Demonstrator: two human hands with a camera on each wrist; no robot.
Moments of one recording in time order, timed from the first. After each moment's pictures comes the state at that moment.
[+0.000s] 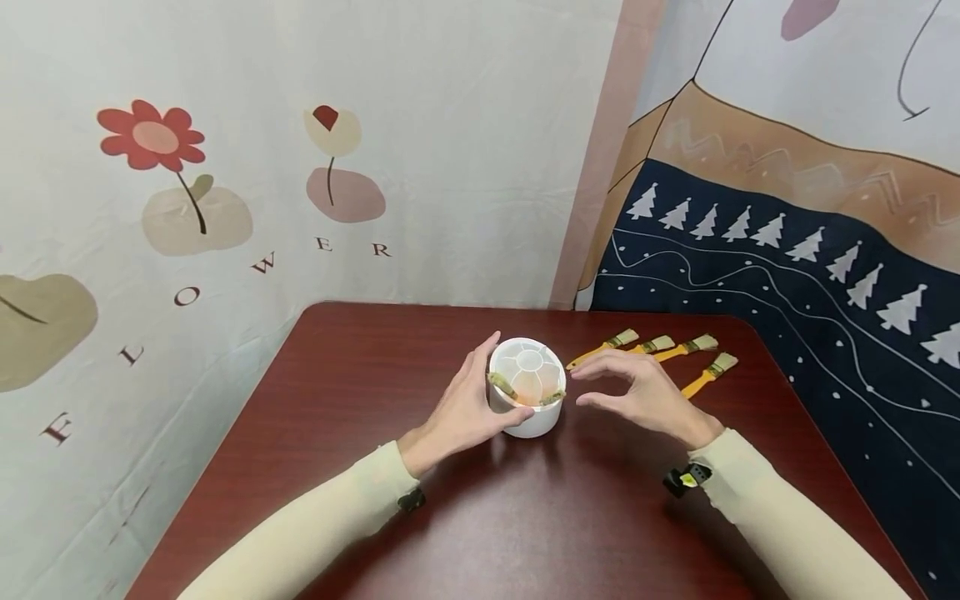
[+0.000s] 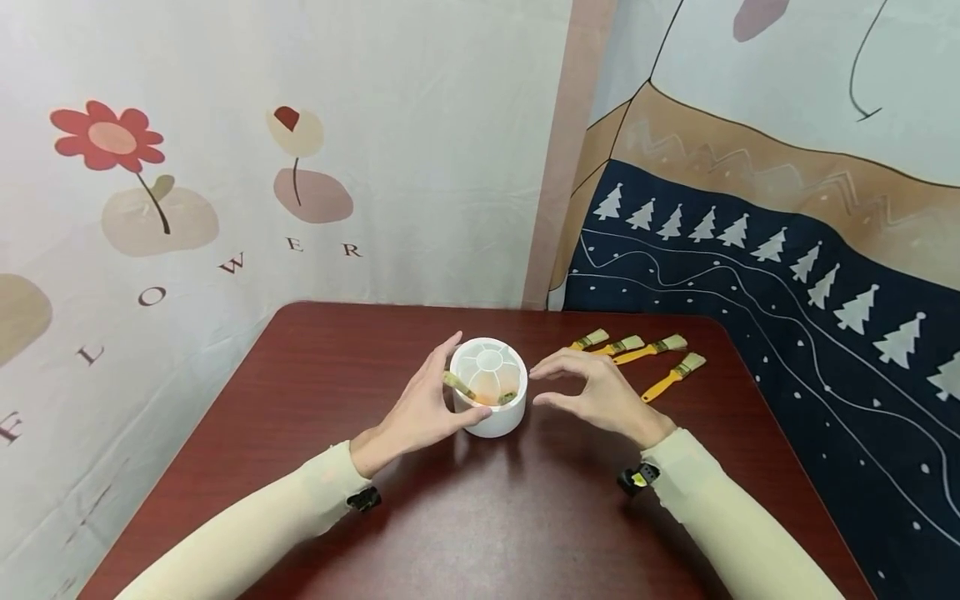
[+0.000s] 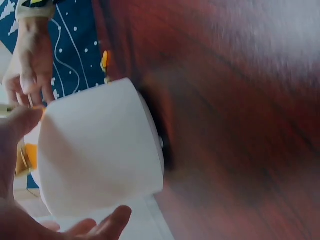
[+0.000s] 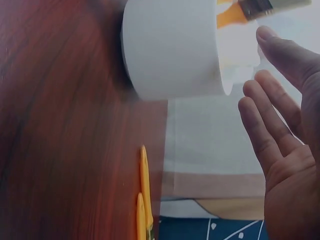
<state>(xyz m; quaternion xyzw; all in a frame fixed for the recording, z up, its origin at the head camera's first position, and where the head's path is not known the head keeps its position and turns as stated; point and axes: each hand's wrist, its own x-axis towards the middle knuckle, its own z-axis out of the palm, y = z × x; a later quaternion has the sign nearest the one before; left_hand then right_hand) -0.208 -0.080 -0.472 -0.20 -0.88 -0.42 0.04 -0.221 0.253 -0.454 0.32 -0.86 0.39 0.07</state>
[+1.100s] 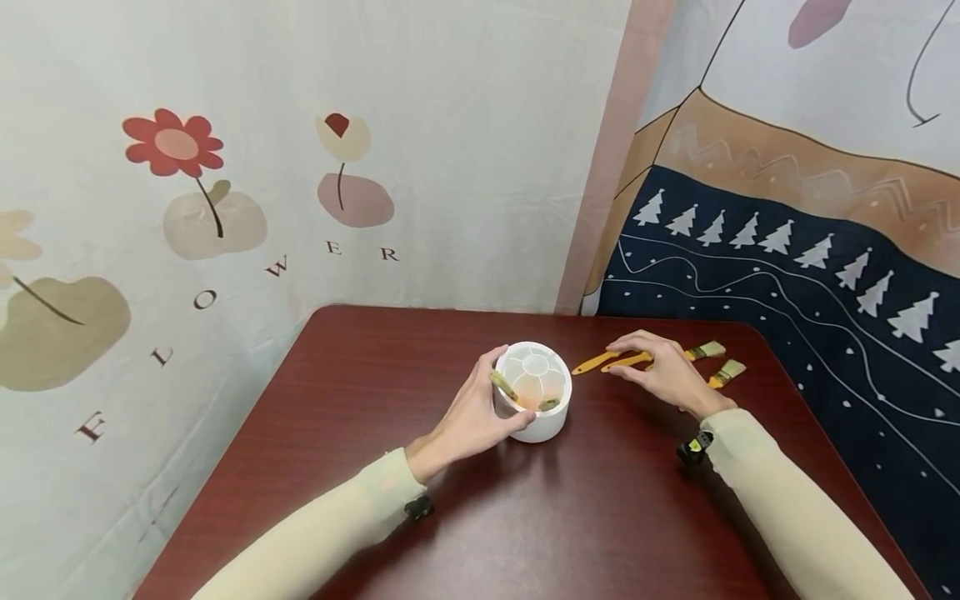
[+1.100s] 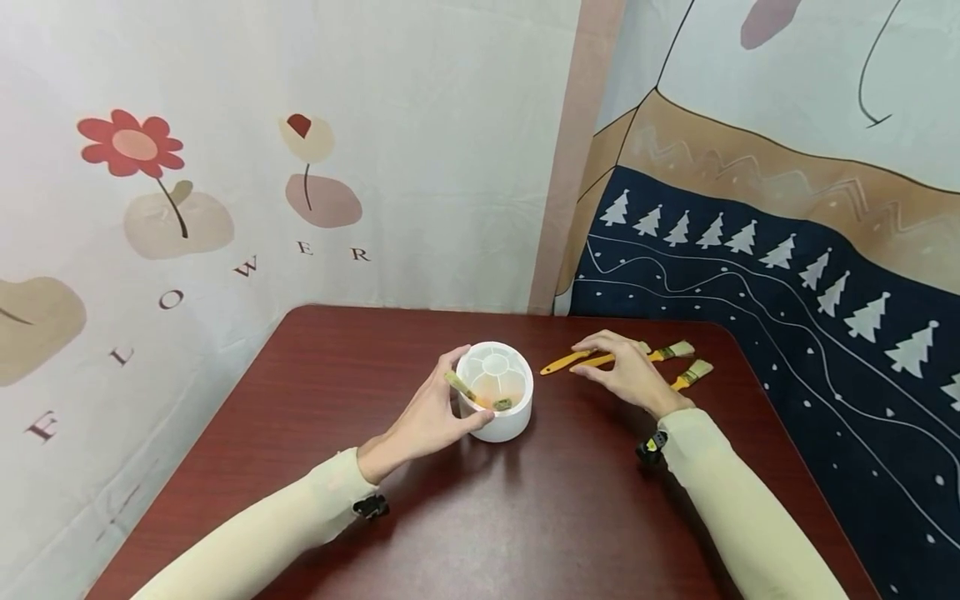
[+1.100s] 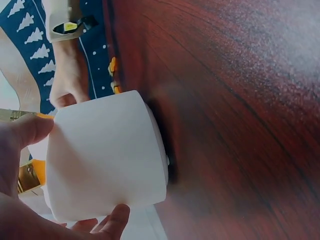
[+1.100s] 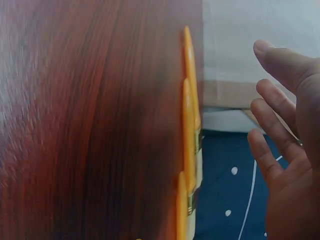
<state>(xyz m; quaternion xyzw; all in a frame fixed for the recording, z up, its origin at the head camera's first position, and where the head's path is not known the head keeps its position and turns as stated) -0.201 -0.075 -0.473 -0.20 -0.87 -0.45 0.05 -0.286 0.304 -0.487 0.24 -0.91 0.33 0.08</state>
